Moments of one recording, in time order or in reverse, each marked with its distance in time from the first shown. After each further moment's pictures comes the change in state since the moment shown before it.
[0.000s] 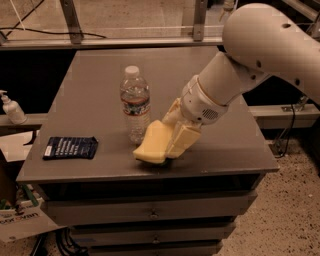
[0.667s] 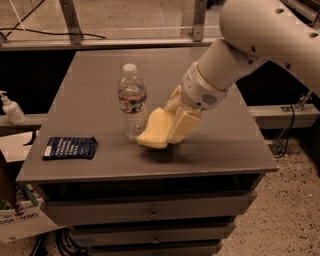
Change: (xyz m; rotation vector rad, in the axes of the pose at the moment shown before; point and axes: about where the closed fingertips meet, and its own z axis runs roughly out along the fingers) arm -0.001 -0.033 -0.008 0.020 0.029 -0.015
